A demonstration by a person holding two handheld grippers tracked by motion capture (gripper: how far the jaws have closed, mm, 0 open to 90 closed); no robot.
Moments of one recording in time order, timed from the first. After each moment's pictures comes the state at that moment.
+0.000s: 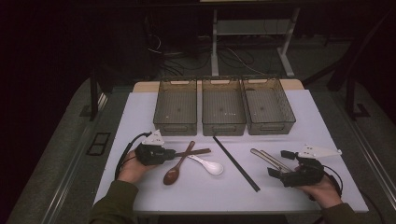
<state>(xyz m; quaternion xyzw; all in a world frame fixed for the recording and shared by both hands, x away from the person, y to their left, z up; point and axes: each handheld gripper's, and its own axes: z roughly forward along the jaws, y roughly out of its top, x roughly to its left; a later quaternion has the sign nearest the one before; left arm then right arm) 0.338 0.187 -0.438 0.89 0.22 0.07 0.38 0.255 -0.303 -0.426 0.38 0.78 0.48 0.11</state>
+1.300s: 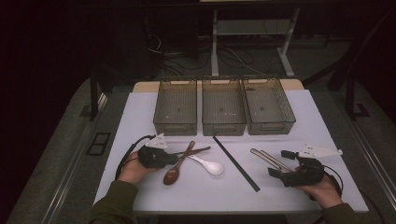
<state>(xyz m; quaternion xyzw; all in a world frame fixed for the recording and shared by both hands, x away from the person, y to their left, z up) 0.336 0.181 -0.445 0.91 0.19 0.04 0.37 0.255 -0.304 -0.426 0.38 0.78 0.48 0.11</state>
